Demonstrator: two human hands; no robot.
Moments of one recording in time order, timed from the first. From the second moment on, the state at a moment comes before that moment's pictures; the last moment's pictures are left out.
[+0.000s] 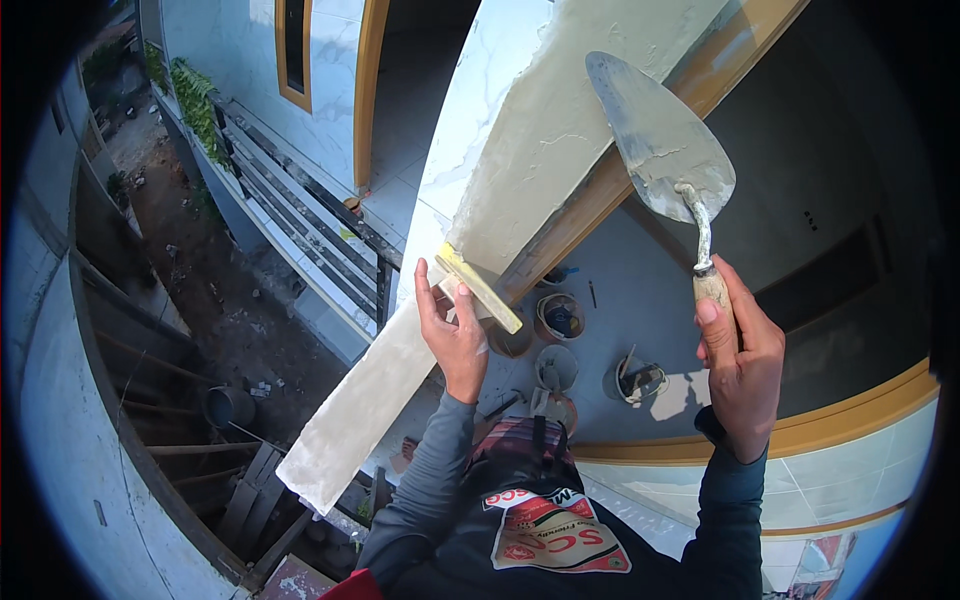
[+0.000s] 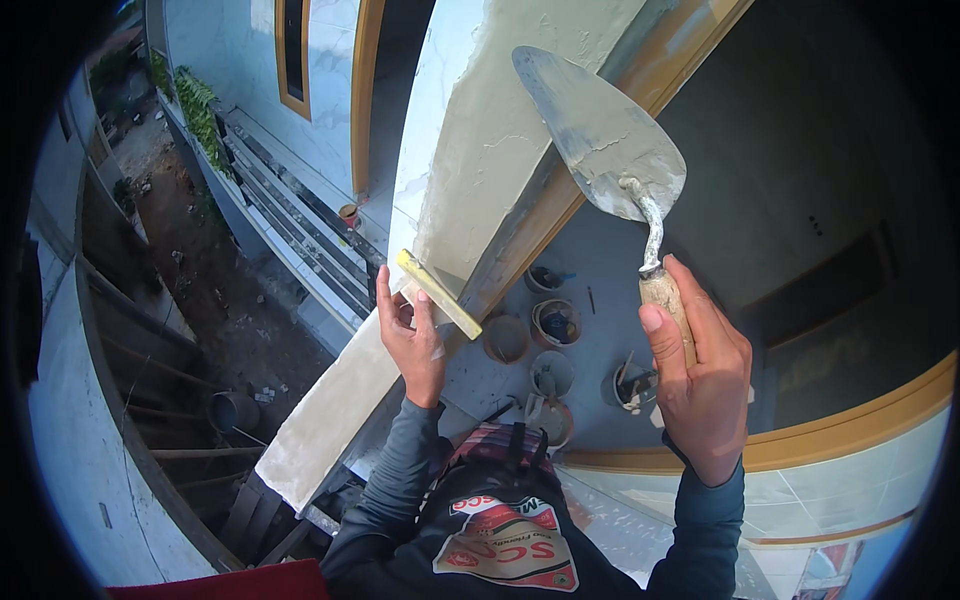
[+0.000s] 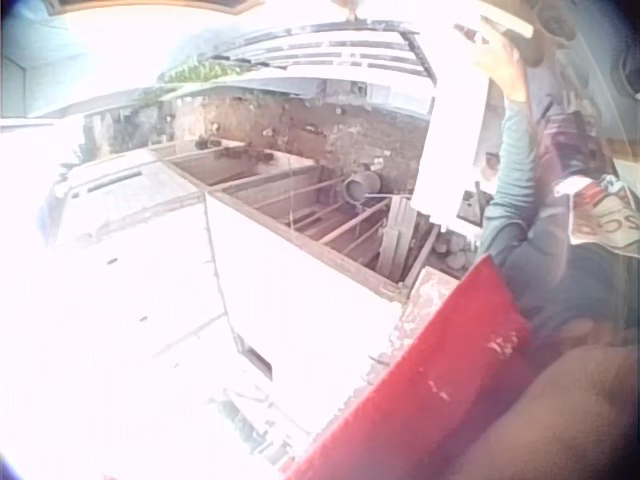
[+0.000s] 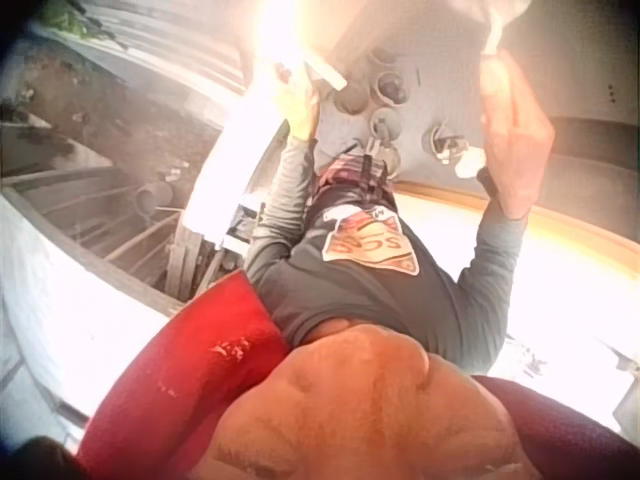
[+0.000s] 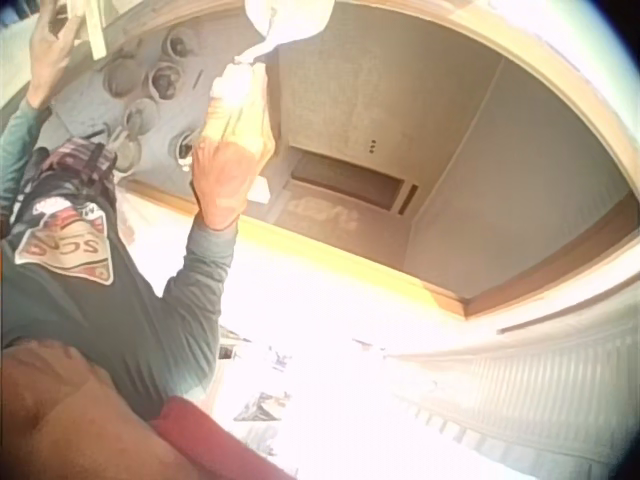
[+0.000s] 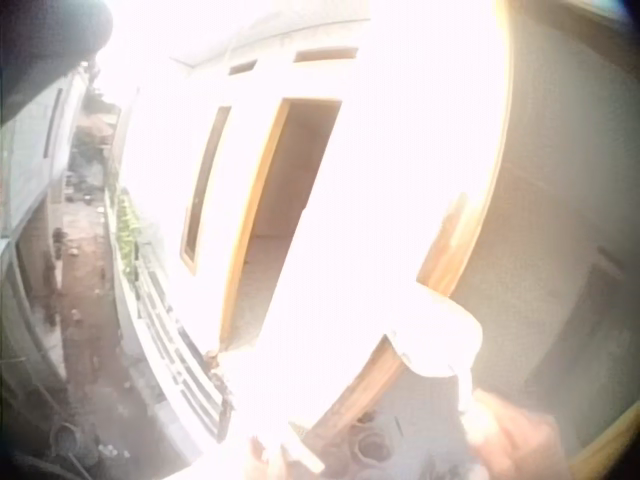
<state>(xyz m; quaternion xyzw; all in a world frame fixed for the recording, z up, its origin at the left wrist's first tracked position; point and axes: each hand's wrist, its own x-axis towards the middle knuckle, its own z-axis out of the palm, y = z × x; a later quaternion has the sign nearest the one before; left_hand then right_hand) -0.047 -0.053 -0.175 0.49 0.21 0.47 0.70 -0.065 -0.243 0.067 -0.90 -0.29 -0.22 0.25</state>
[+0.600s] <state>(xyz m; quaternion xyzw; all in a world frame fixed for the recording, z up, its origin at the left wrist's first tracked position) -0.018 -0.053 -0.188 0.48 0.20 0.50 0.69 -0.061 -0.284 0.061 -0.85 -0.25 -0.20 0.42</state>
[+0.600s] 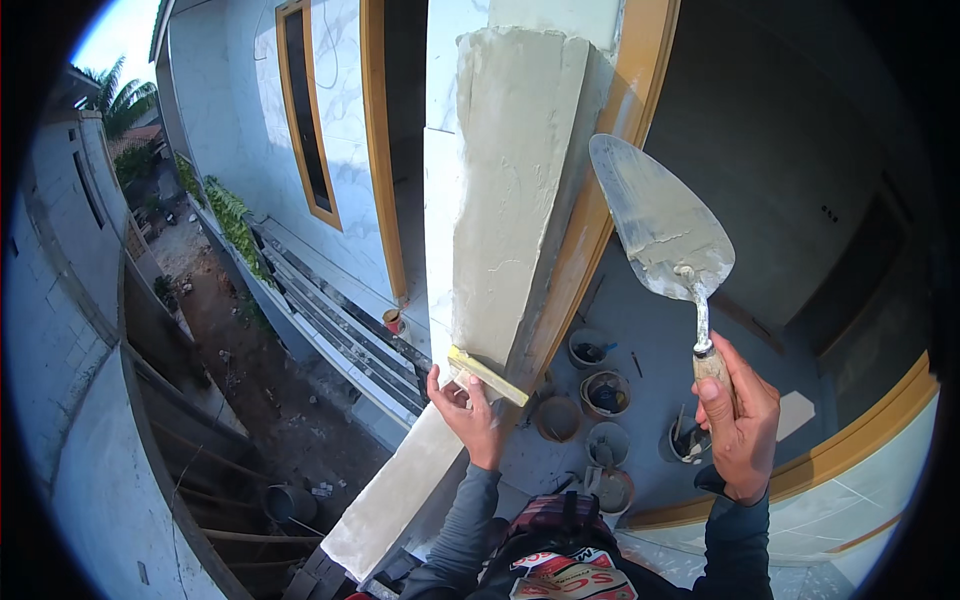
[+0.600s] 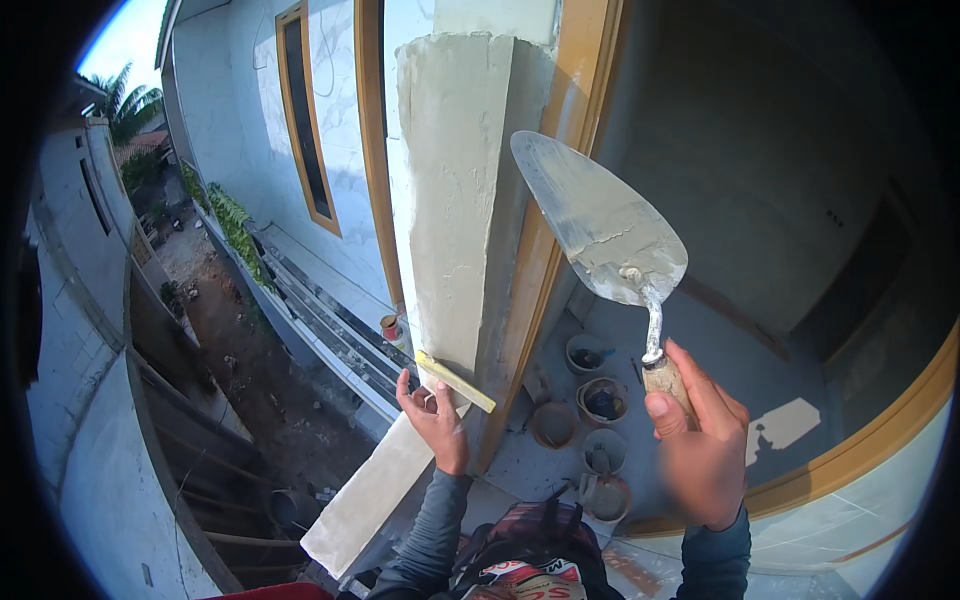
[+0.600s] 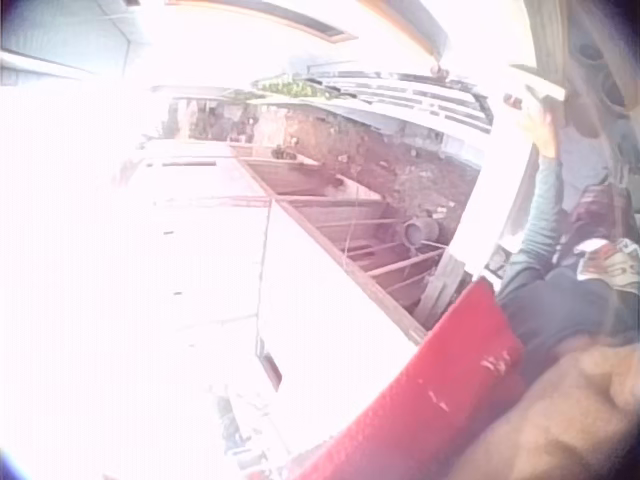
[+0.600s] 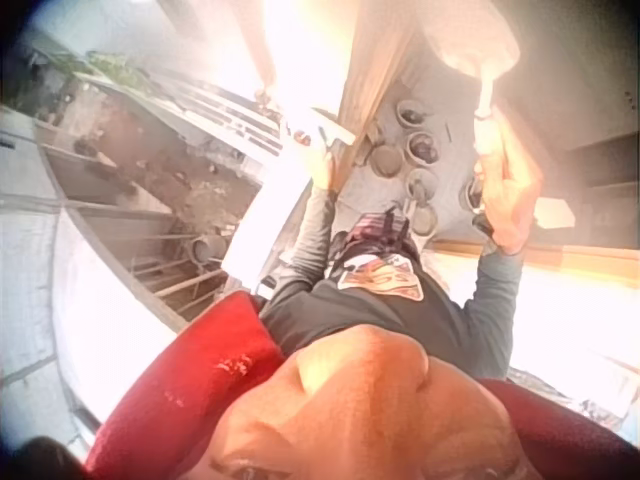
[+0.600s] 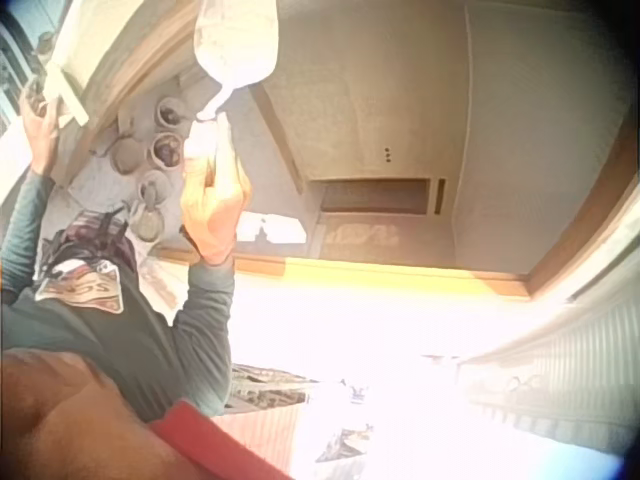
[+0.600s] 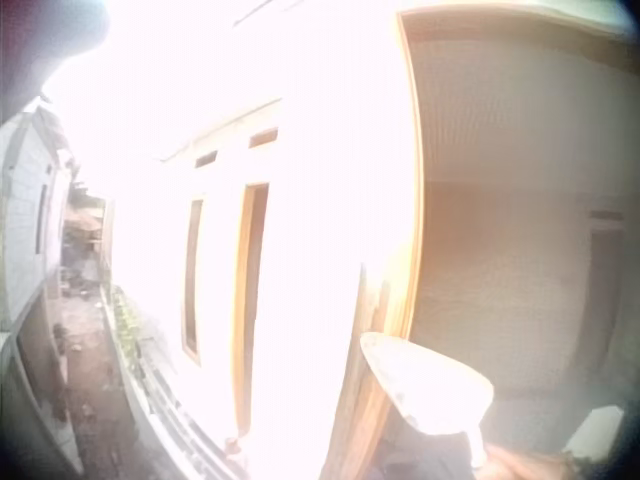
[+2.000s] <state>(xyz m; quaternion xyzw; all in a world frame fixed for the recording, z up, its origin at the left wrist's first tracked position) -0.054 -0.009 -0.087 0.37 0.11 0.51 0.77 -0.061 -0.230 0.192 -0.91 -0.30 -0.25 0.13</state>
